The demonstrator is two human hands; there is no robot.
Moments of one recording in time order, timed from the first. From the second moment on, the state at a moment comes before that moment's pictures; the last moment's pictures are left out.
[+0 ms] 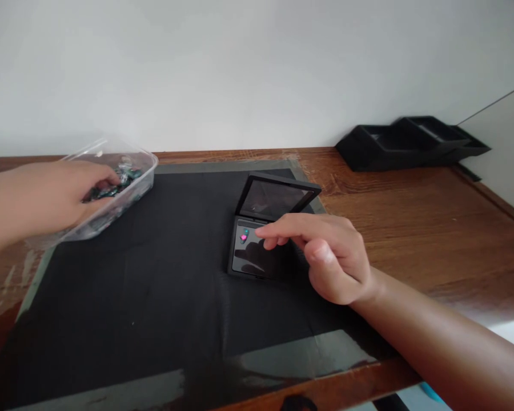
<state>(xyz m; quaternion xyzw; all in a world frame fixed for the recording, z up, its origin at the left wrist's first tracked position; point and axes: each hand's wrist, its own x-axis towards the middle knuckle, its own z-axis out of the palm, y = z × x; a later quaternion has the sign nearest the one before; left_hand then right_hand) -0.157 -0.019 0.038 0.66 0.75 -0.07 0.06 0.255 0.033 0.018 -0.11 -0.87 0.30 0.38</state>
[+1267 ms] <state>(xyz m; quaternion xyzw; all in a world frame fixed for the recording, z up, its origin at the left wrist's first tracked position) -0.169 -0.035 0.041 0.60 0.78 0.14 0.04 0.255 0.039 0.029 -0.12 -0.88 0.25 0.38</state>
